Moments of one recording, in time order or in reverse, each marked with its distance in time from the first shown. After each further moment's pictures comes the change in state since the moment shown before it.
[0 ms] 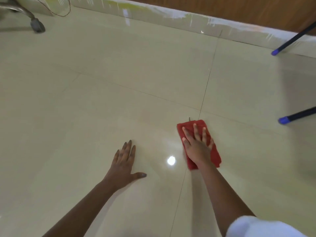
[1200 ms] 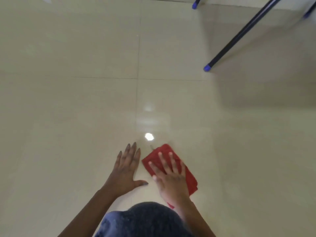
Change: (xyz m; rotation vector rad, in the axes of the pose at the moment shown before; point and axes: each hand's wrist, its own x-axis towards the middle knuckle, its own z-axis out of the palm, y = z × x) left_hand -0.053 0.136 0.054 0.054 -0.074 0.507; right_hand -0.234 0.074 0.092 -0.110 0.173 -0.076
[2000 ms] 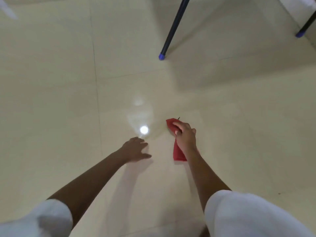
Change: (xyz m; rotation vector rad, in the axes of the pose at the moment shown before) left_hand 0.094 0.146 -0.066 0.027 -0.498 -0.060; right_hand 0.009 0.160 -0.078 0.775 0.130 0.682
